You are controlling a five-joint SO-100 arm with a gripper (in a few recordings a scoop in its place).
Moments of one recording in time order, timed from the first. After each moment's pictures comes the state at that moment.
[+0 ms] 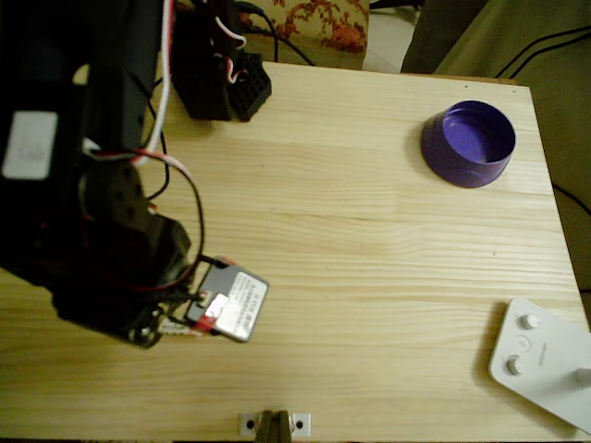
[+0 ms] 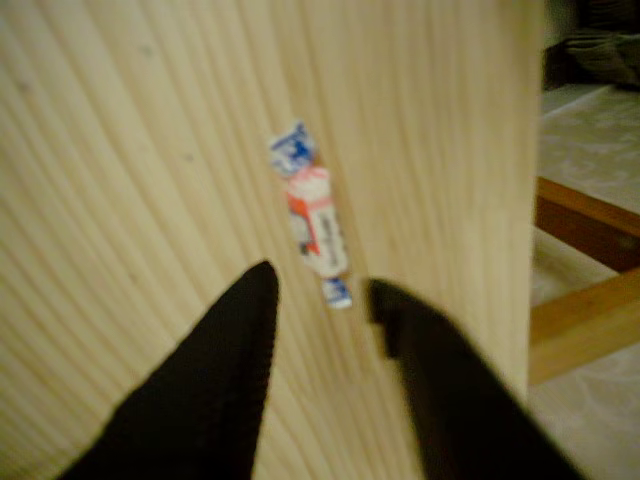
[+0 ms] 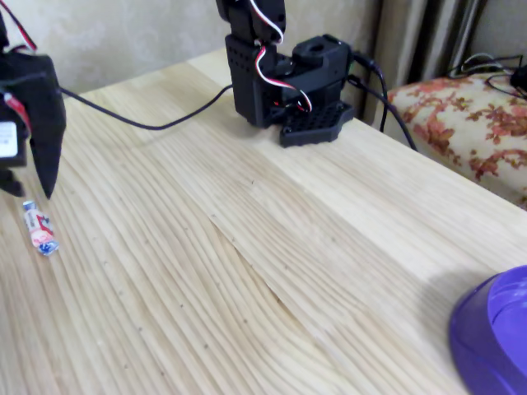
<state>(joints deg) -2.5 77.0 95.0 68.1 -71.6</state>
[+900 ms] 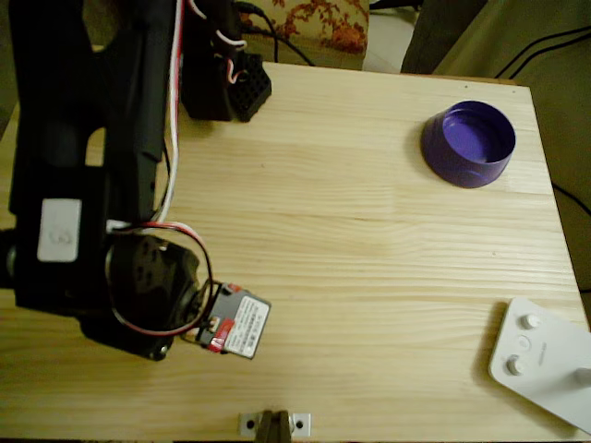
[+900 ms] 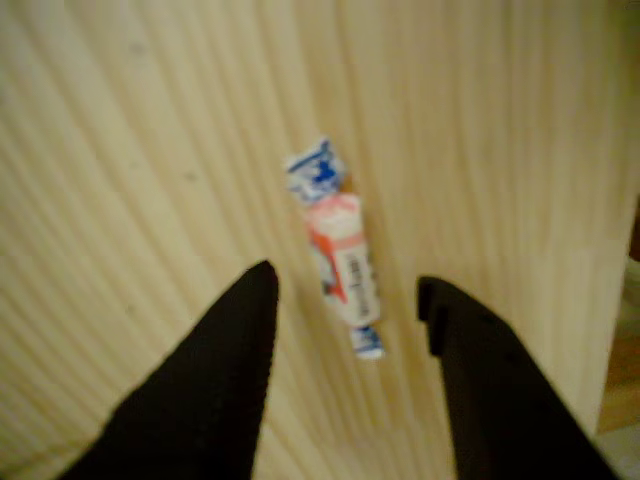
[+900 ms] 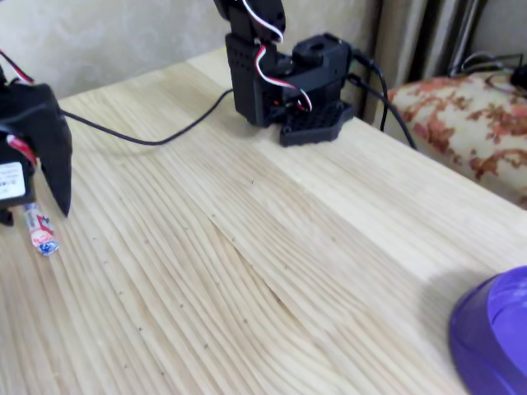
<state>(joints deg) -3.0 64.7 88.2 69.5 -70.8</state>
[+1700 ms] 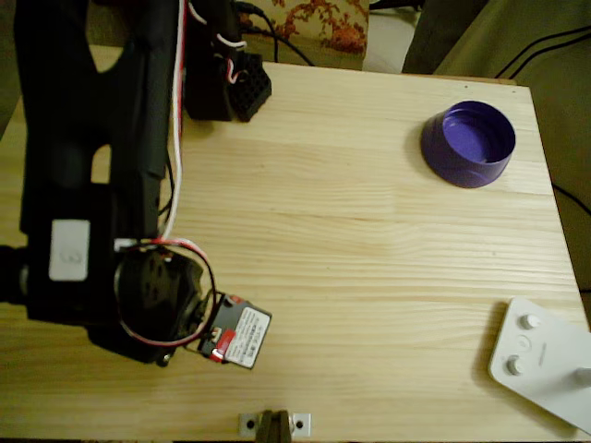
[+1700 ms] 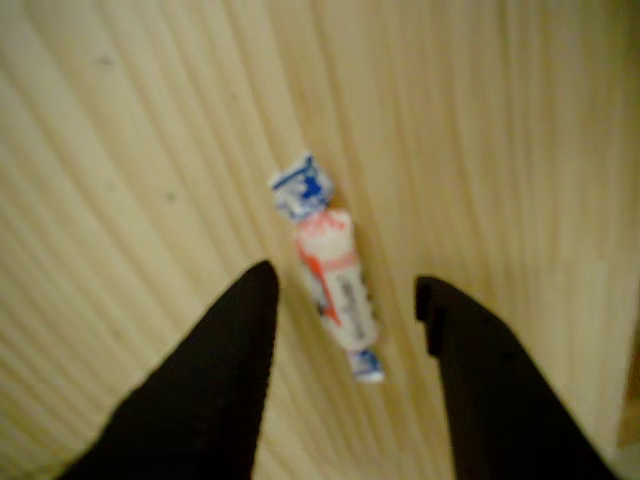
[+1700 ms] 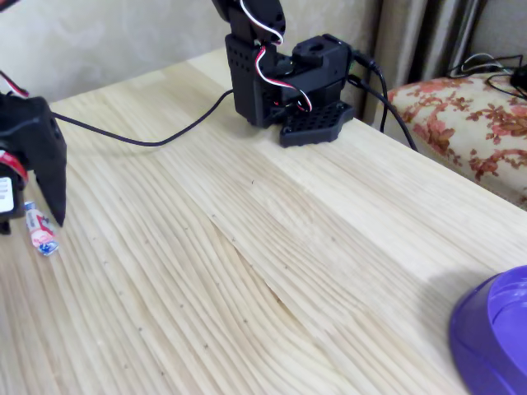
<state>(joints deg) -3.0 60.9 86.5 68.0 -68.6</state>
